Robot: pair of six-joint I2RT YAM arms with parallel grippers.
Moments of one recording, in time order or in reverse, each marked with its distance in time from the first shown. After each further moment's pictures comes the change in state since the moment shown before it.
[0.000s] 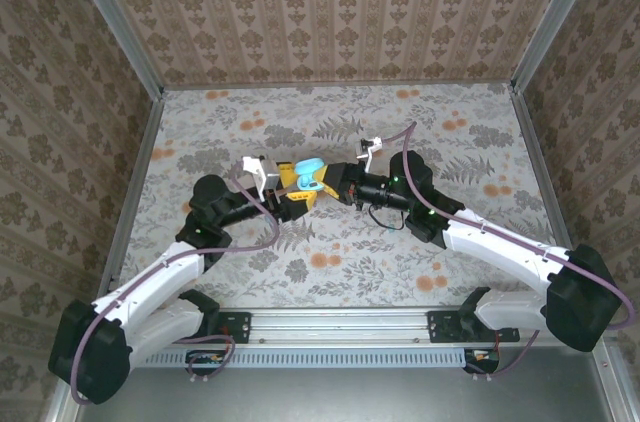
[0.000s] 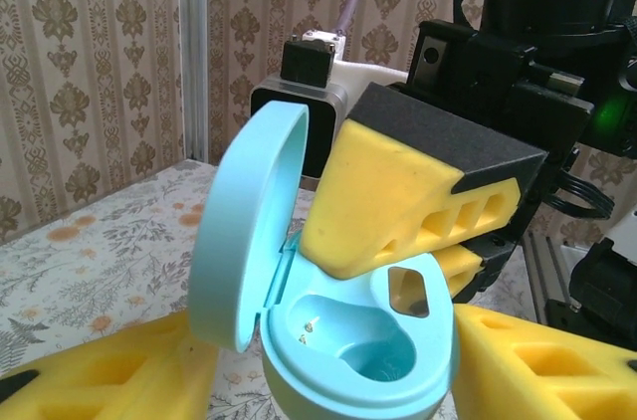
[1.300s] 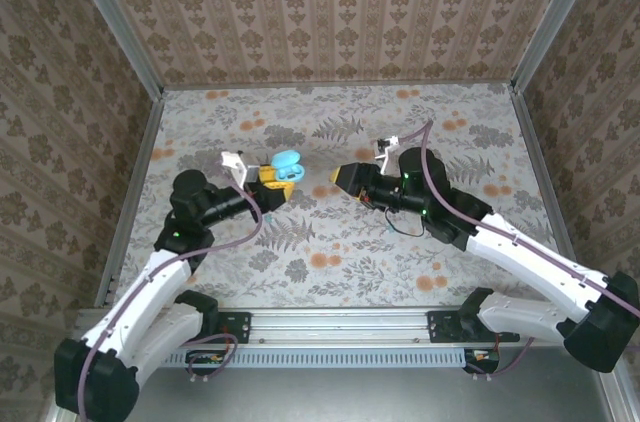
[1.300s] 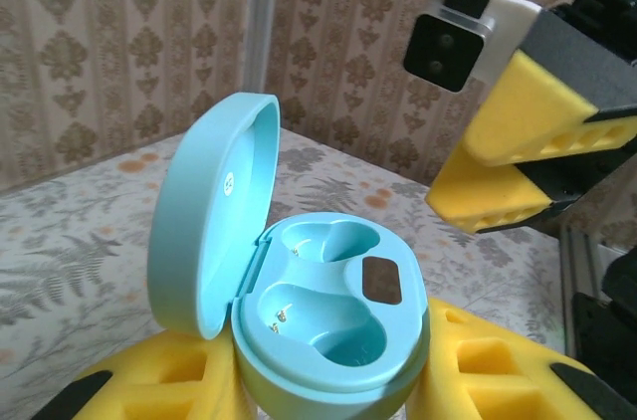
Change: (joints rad) left arm 0.184 -0.152 0.058 -0.349 0.047 0.014; right arm 0.001 -0.143 0.122 -0.507 0.175 -0.263
